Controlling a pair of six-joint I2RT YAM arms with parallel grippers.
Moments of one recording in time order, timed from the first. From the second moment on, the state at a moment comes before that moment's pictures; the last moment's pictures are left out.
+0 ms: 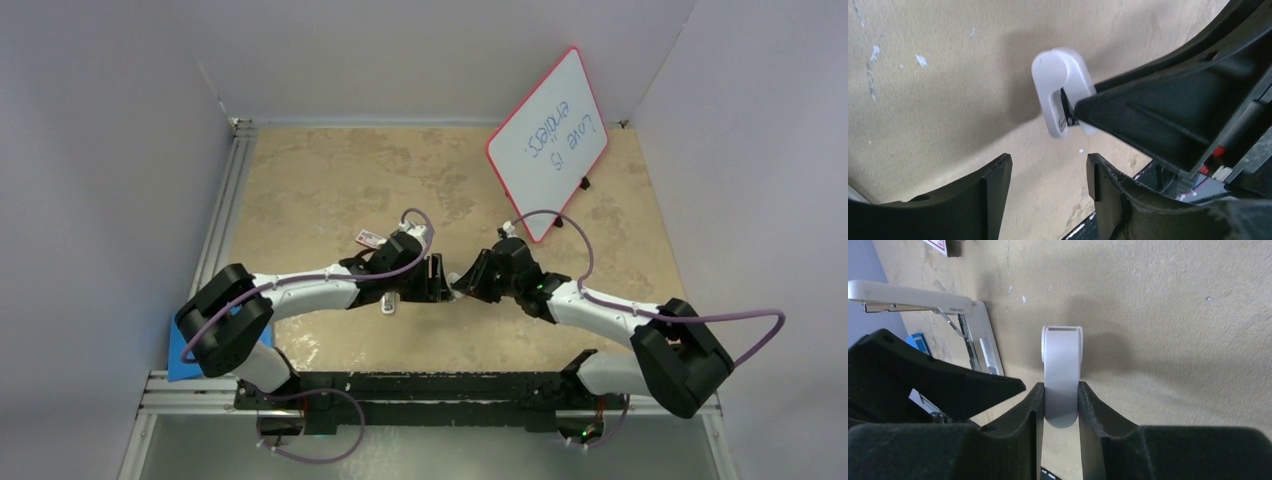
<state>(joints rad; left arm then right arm) -0.88 1.52 0.77 -0.02 0.14 -0.80 0.66 1.26 0.50 0.02 -0.10 1.03</state>
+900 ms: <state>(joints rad) -0.88 1.64 0.79 0.09 0.18 -0.79 0.66 1.29 0.48 0.06 -0.14 1.05</state>
